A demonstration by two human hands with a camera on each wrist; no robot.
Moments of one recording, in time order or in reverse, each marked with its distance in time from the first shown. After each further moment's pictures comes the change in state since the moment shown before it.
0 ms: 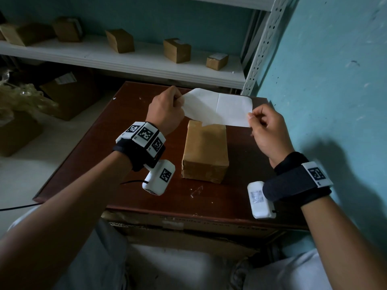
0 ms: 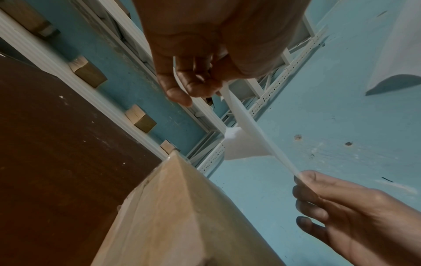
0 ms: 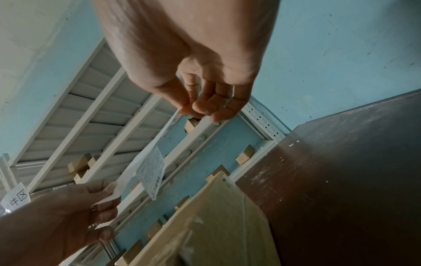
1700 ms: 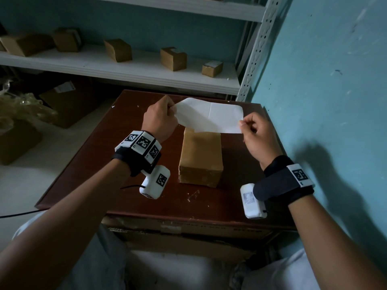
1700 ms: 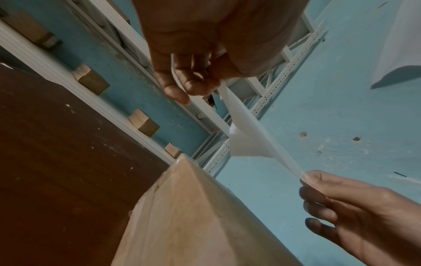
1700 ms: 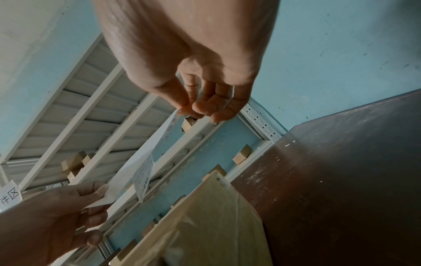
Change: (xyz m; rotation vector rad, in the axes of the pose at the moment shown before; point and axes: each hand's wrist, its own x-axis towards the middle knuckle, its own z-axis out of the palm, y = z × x) left_hand -0.001 -0.001 -0.003 0.072 0.031 -0.026; right_hand 0.004 0.008 0.002 0.012 0.000 0.016
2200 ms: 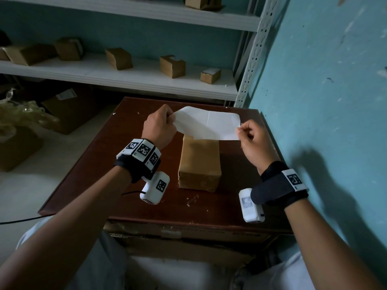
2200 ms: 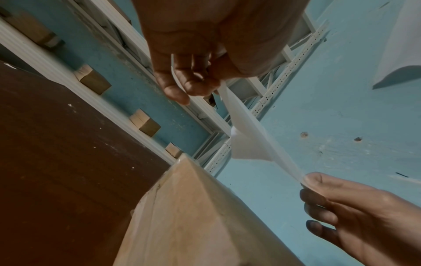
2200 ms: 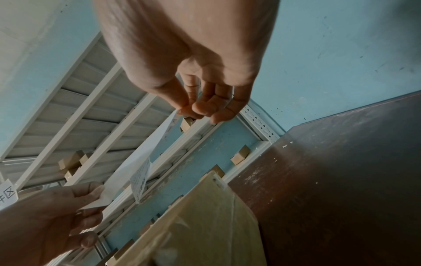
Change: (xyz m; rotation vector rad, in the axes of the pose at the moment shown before) left_hand -0.005 0.005 -0.004 0.037 0.003 -0.021; right_hand 0.001 0.003 -0.002 -0.020 -0.012 -0.004
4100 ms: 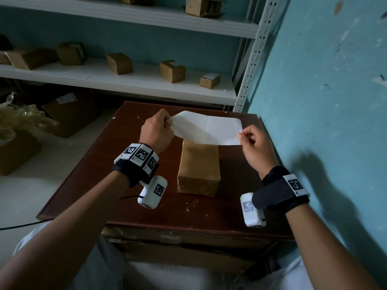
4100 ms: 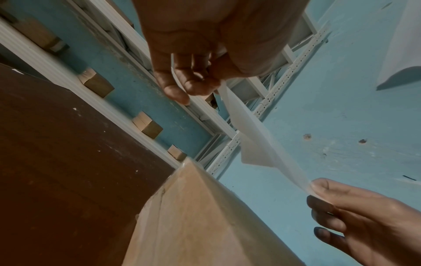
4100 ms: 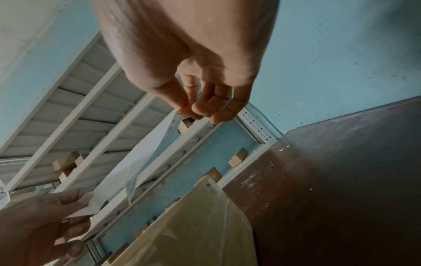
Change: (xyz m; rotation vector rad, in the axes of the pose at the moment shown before) left_hand 0.003 -0.008 -0.002 -0.014 0.016 0.030; right_hand 0.001 0.005 -0.003 0.004 0.004 0.011
